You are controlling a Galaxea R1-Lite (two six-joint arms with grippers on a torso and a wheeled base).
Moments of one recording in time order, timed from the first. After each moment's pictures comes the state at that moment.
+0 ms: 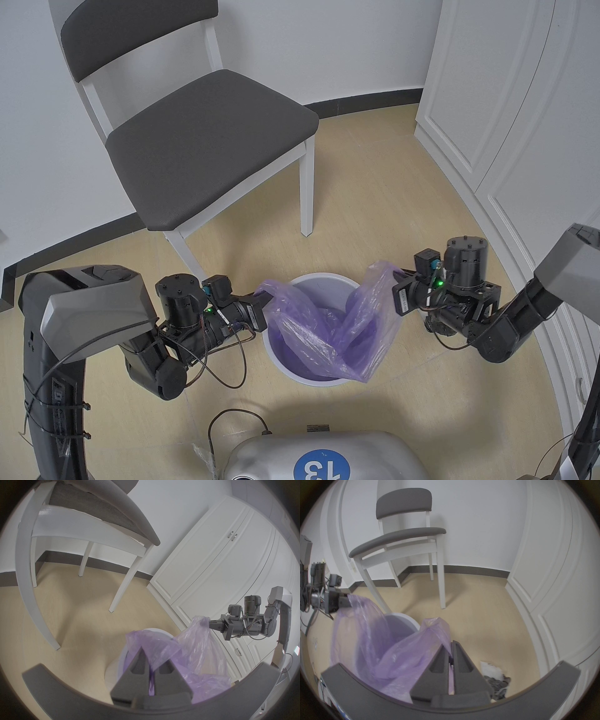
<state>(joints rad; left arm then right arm) -0.39 2.33 -0.80 -1.44 -0.34 -0.32 0.46 2.12 -0.87 -0.96 -0.12 -0.14</state>
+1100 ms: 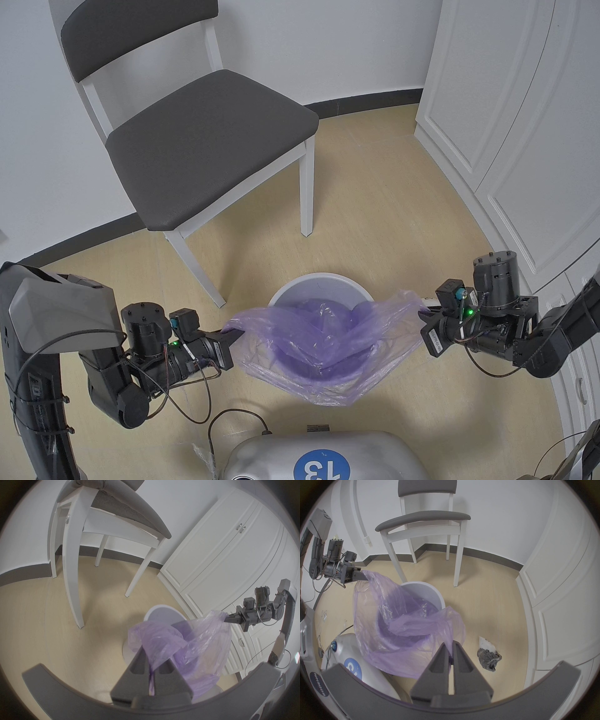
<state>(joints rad) -0.33 2.22 -0.41 -1.52 -0.34 -0.25 0.46 1.82 -0.62 -0.66 -0.14 -0.28</state>
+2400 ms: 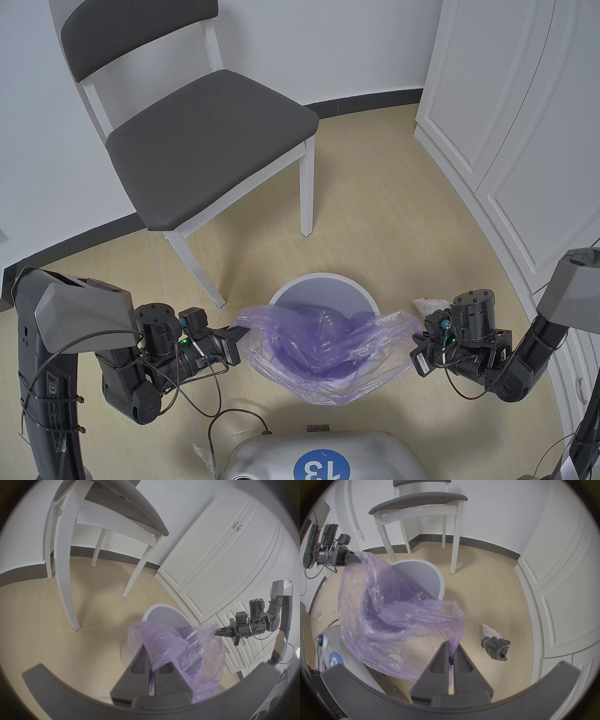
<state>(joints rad) -0.32 2.32 -0.51 -1.55 -0.35 -0.25 0.44 2.09 -0.53 -0.98 -0.17 -0.24</state>
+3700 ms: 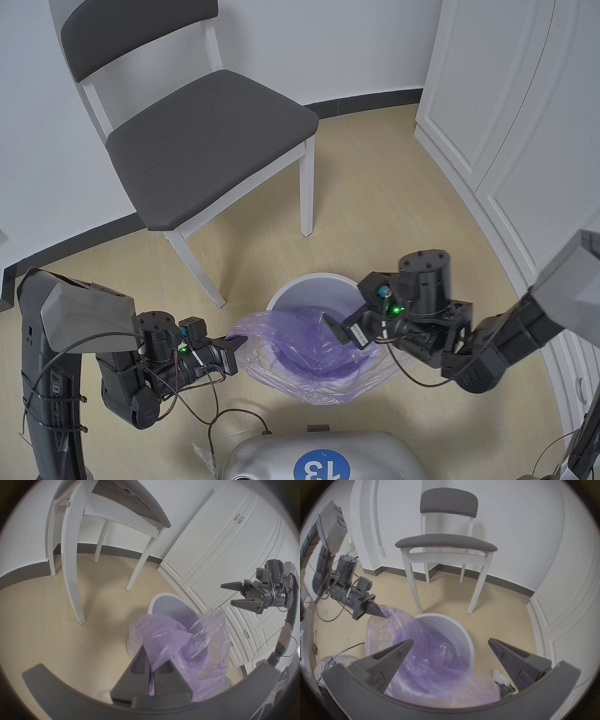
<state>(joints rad) -0.32 2.34 -0.49 -1.55 -0.34 -0.20 0.69 2.11 -0.93 -0.82 -0.22 -0.30</state>
